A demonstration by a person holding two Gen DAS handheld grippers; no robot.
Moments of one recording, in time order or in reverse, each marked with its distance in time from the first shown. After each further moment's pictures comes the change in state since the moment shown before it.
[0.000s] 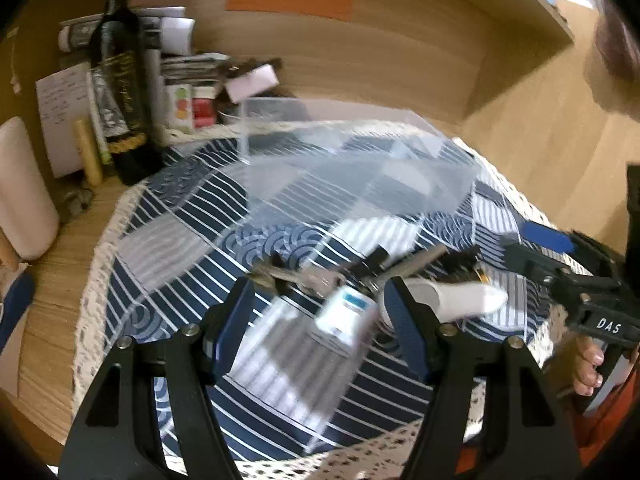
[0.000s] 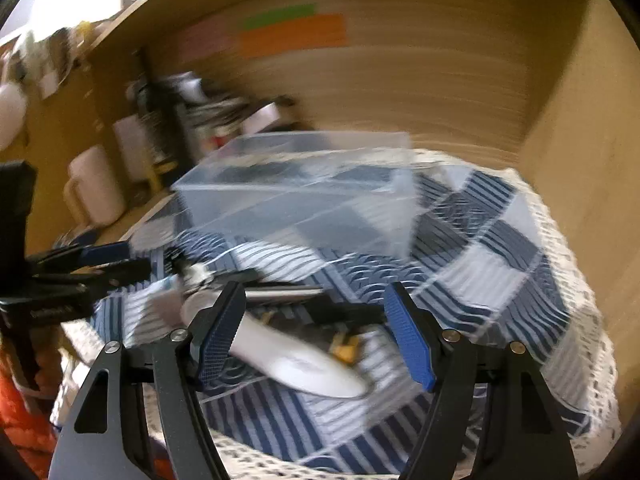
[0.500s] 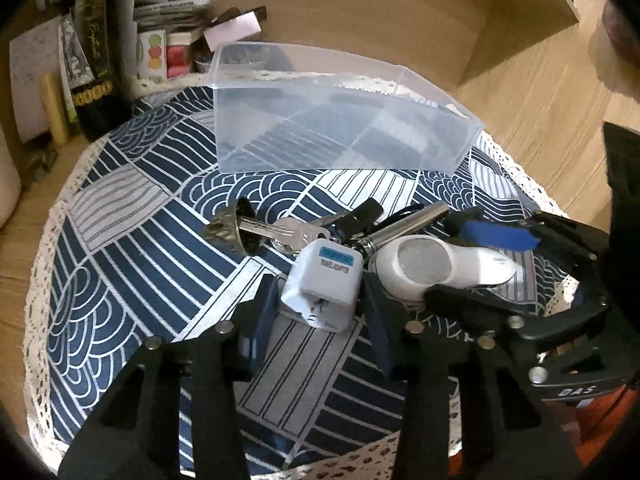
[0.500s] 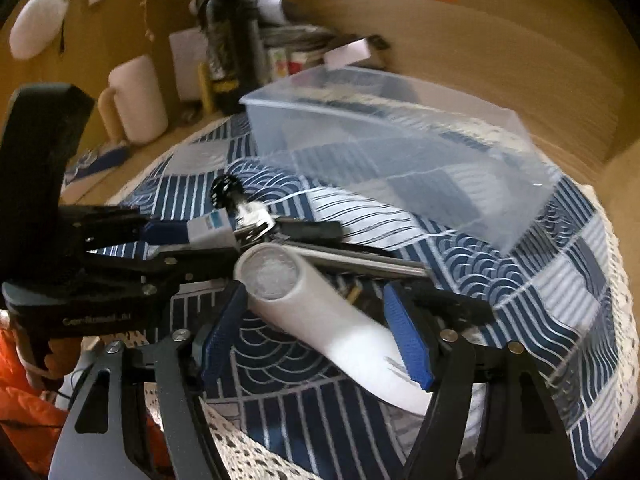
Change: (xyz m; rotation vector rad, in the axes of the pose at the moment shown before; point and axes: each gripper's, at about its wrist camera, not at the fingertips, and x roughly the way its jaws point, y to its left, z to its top) left arm 0.034 0.003 -0.017 -0.023 0.093 -0.063; right arm 0.057 0.044 -0.010 -0.198 0.193 0.129
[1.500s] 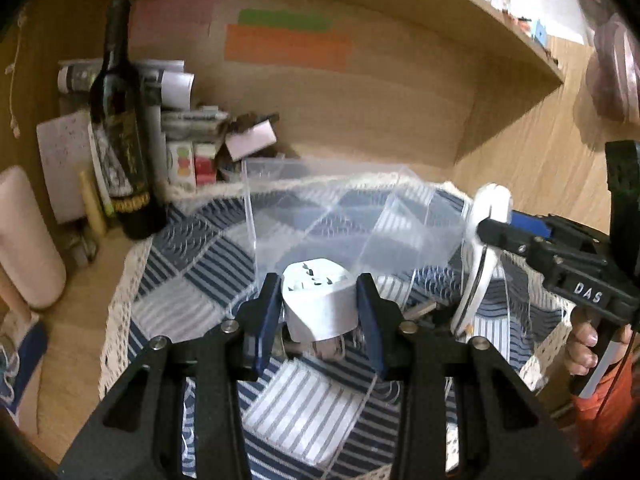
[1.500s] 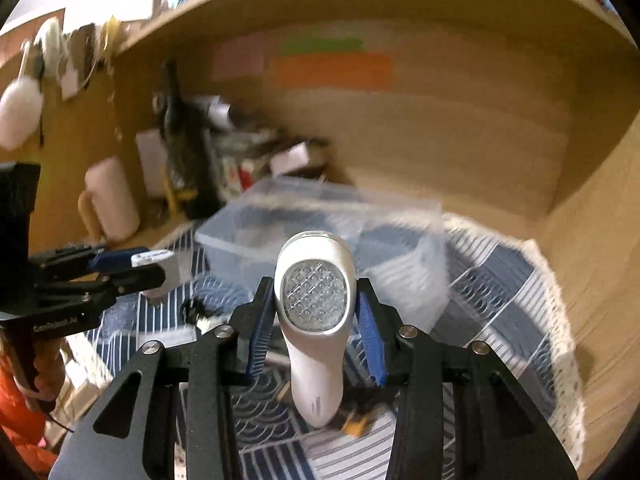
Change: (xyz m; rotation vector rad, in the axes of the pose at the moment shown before) left arm -0.066 0.012 0.056 0.030 -0.227 0.027; right arm -0.079 -0.047 0.041 0.109 -0.313 -0.150
